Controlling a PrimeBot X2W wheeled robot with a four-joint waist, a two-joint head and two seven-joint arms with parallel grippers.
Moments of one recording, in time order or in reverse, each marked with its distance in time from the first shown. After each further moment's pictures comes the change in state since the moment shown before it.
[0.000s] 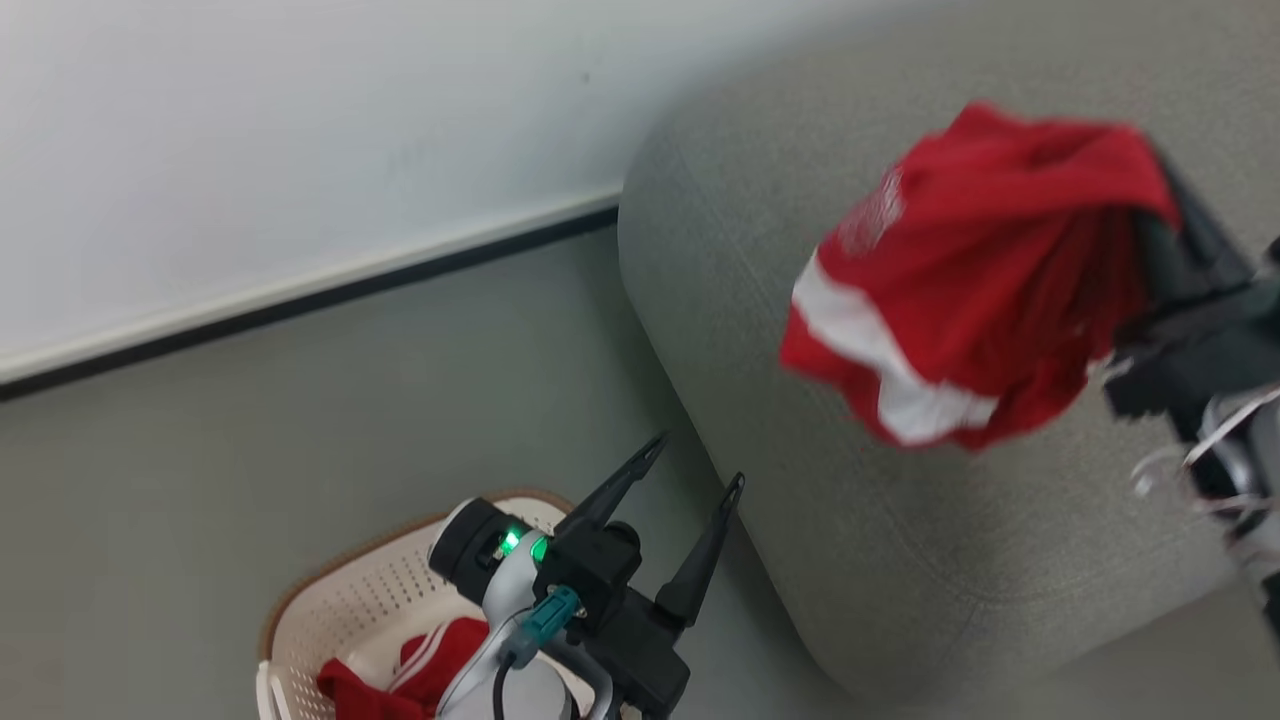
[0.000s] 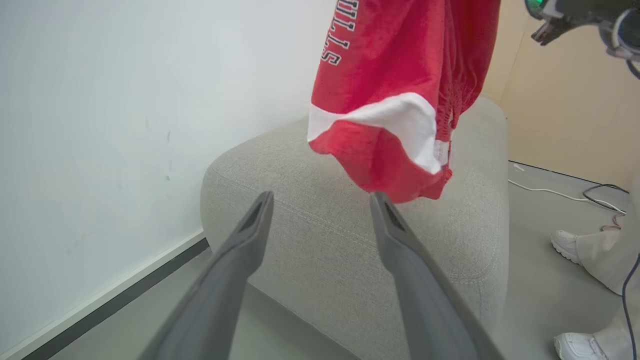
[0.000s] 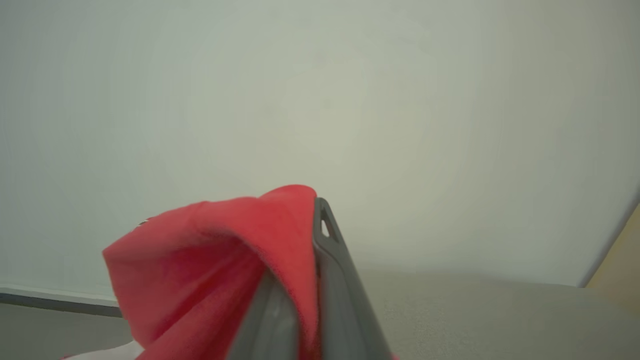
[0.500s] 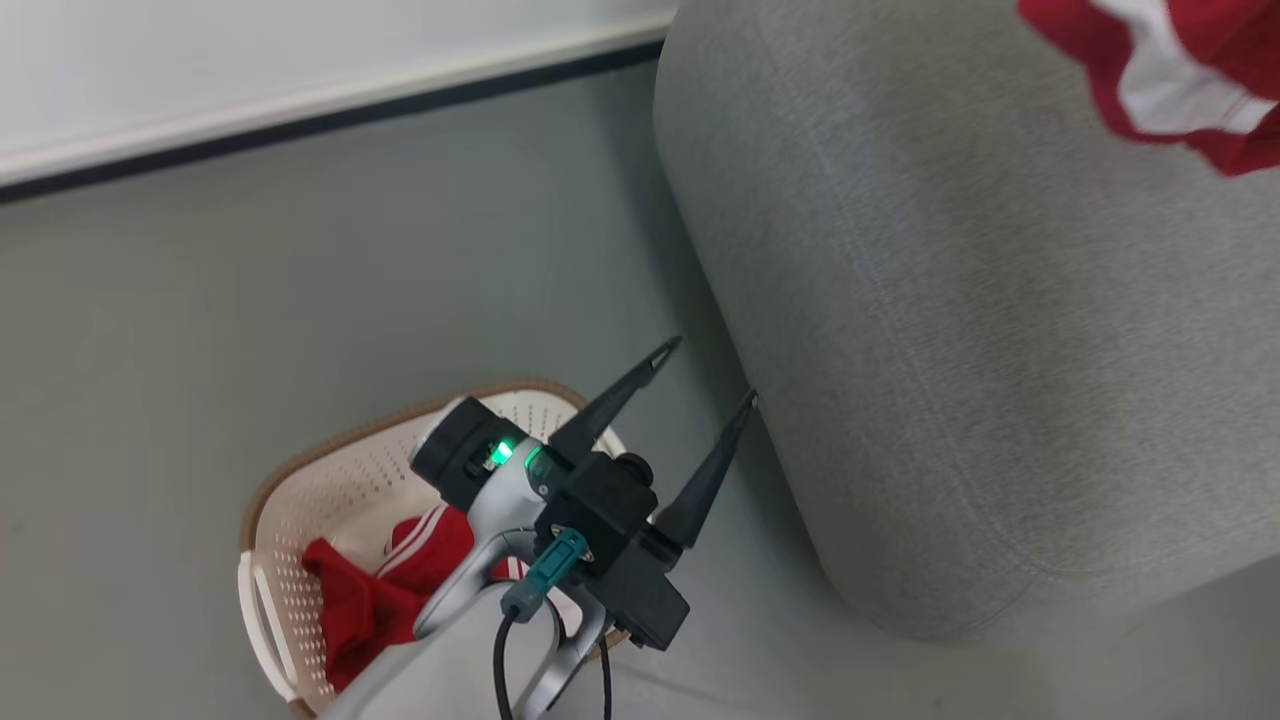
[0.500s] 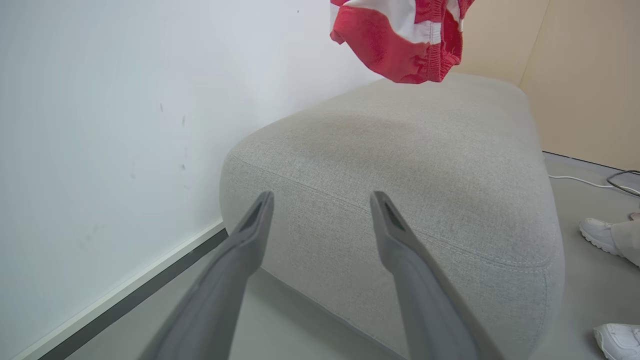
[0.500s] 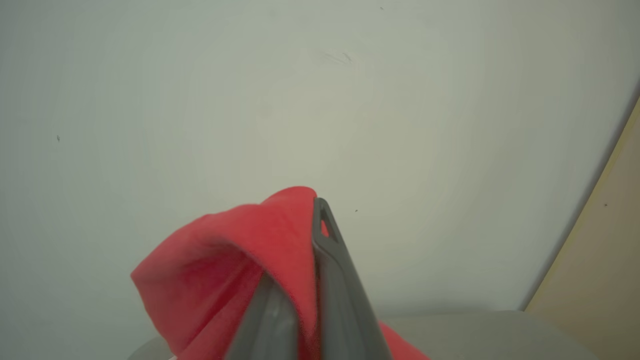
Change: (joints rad) left arm -0.127 0.049 -0.012 -0.090 0.092 -0.005 0.048; right arm -0.446 -0.121 -0.118 0.218 0.045 0.020 0.074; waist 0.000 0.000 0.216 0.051
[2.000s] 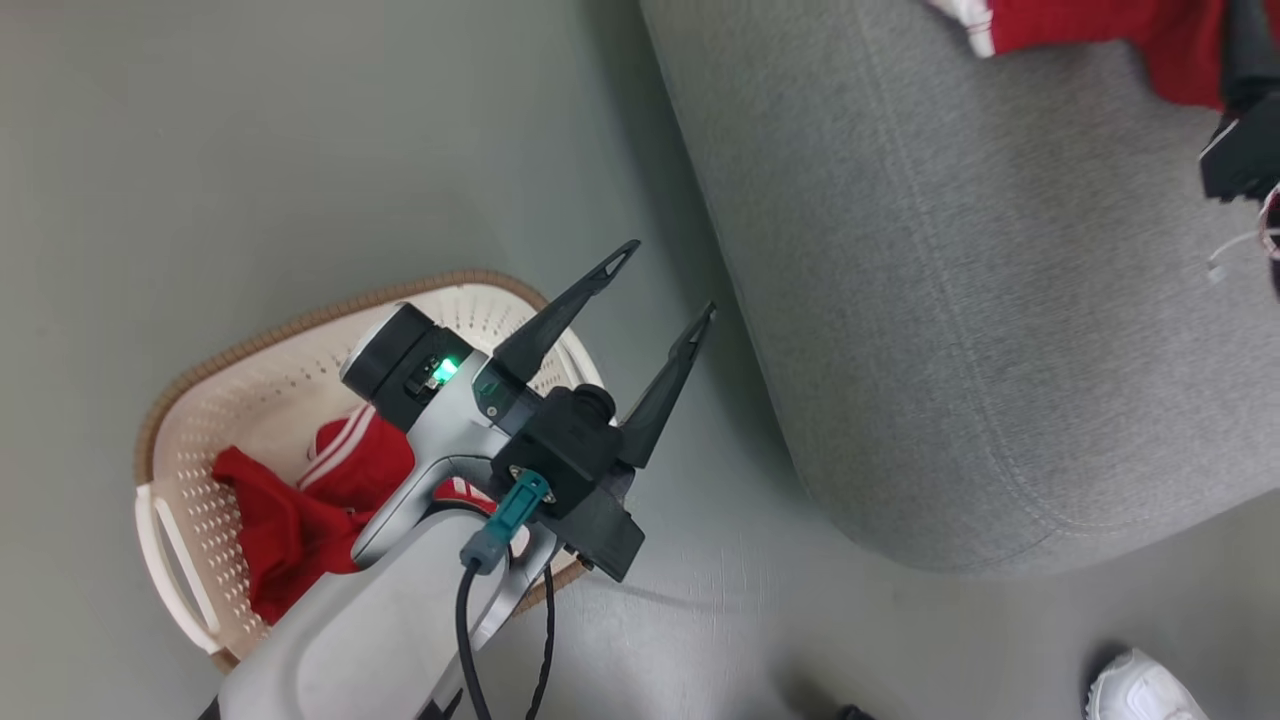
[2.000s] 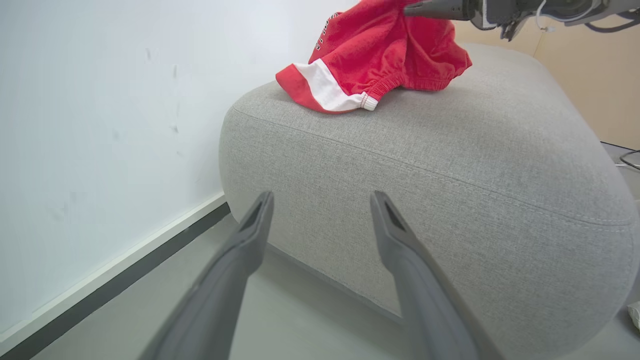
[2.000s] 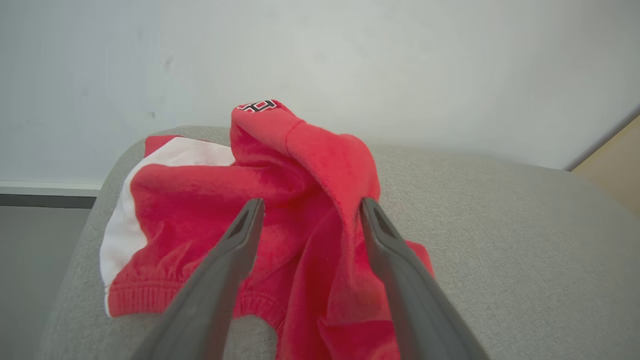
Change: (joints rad) left arm -0.119 0.084 0.017 -0.048 0.079 0.001 0.016; right arm -0.090 0.162 0.109 0.435 -0.060 0.014 -0.111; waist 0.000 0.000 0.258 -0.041
